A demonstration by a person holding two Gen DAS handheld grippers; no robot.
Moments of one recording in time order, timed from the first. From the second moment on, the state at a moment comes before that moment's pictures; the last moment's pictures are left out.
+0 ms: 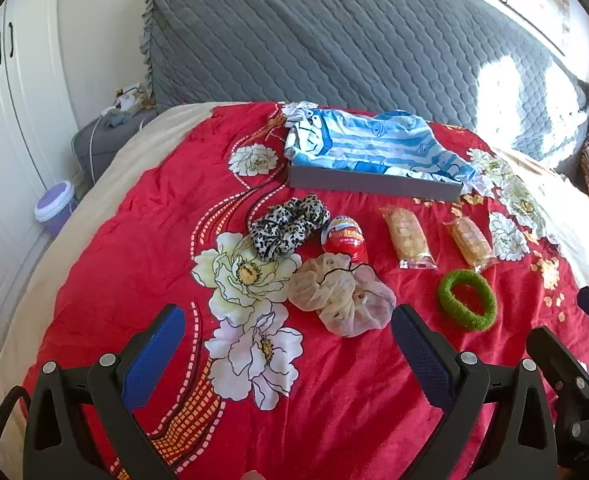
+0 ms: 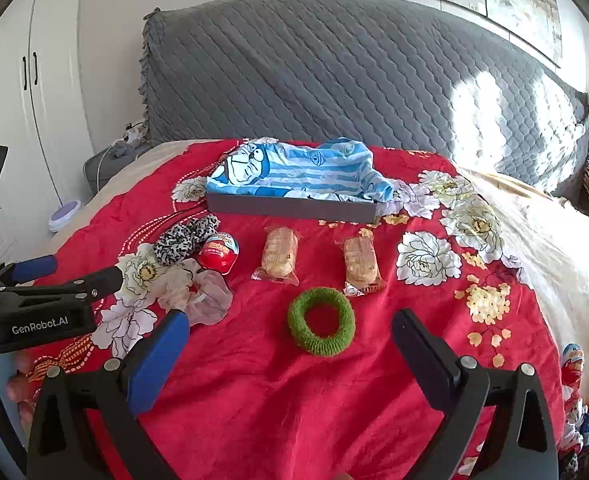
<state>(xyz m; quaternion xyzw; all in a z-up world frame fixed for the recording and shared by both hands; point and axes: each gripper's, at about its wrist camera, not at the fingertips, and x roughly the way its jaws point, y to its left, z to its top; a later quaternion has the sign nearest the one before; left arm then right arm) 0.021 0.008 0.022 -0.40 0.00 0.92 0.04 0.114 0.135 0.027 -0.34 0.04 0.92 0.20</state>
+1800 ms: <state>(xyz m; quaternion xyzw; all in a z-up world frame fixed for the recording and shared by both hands) -0.015 0.012 0.001 -0.41 0.01 0.91 0.07 0.100 0.143 0.010 -0.36 0.06 0.91 0.21</state>
